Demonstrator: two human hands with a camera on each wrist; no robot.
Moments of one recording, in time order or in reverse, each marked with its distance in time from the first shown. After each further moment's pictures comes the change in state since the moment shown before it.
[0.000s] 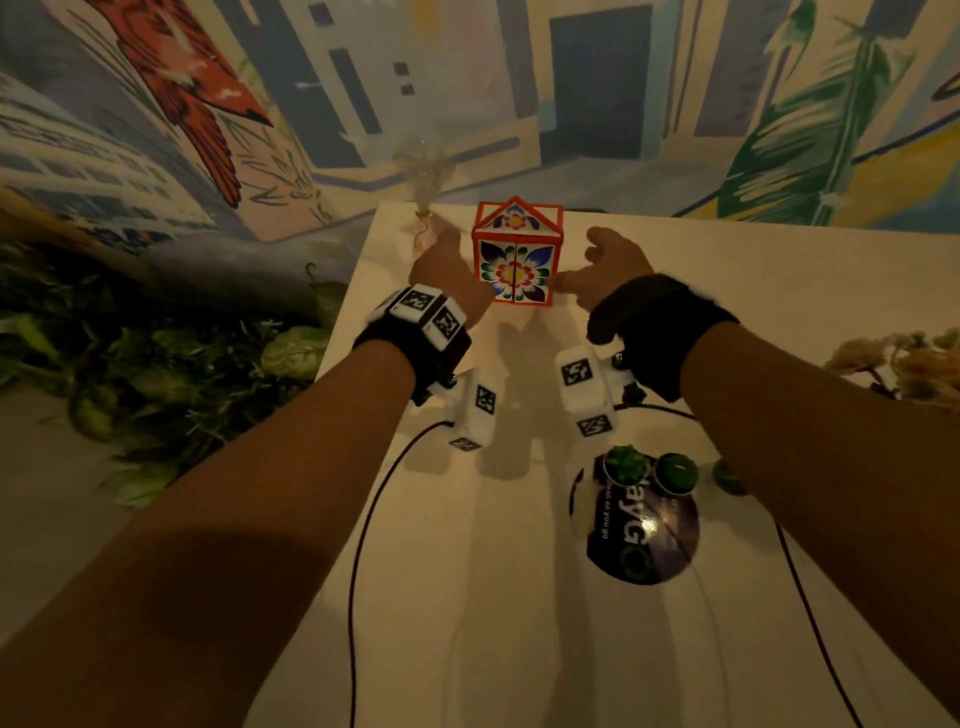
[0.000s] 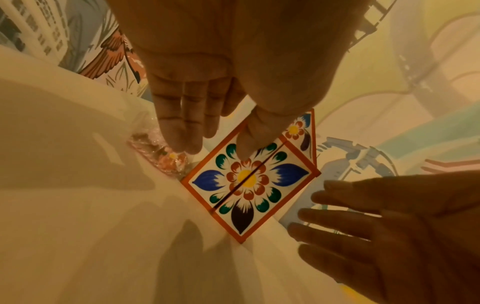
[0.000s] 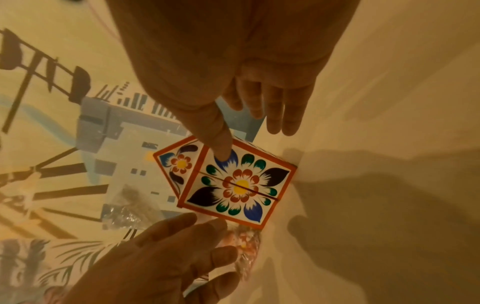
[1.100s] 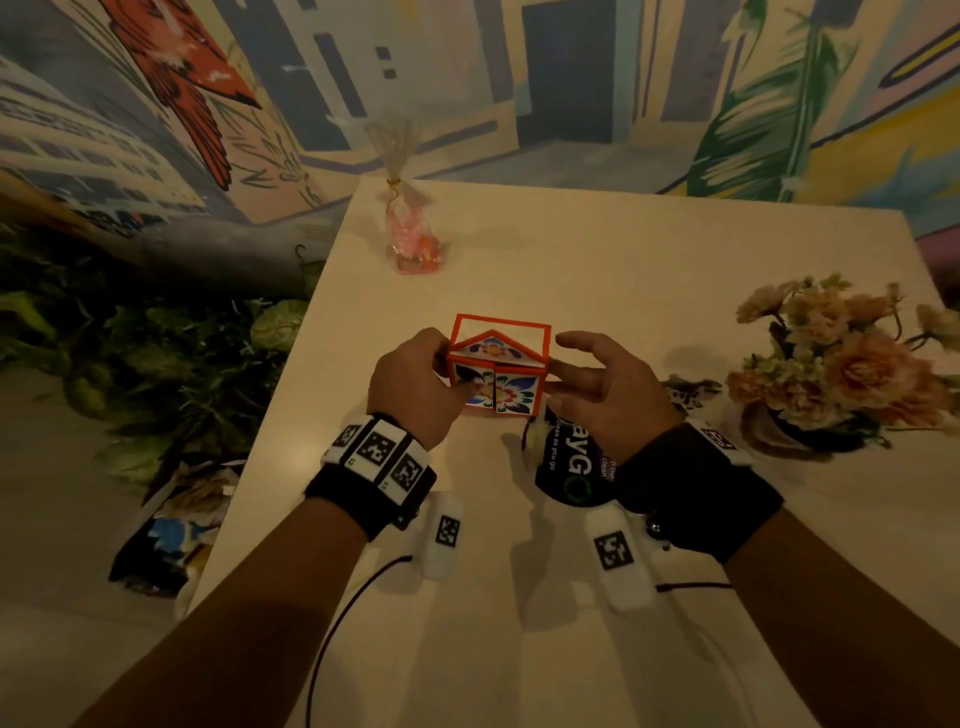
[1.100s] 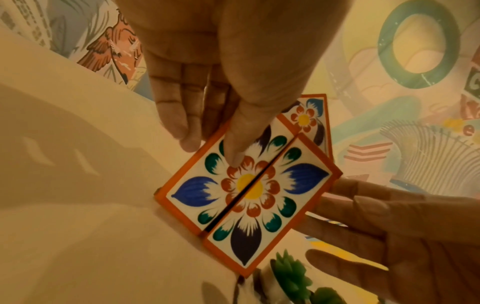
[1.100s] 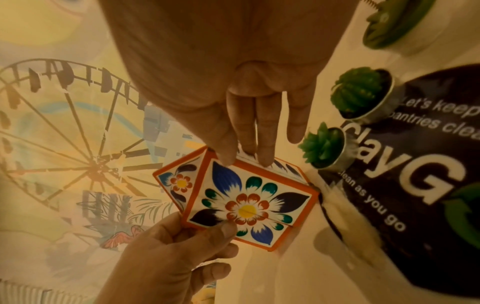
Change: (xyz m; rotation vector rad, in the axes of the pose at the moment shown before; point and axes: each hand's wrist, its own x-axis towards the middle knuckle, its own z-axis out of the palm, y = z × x) left_hand -0.174 -0.033 0.015 0.007 0.064 0.158; right_hand -0.181 0.089 -0.031 0.359 -0.212 -0.123
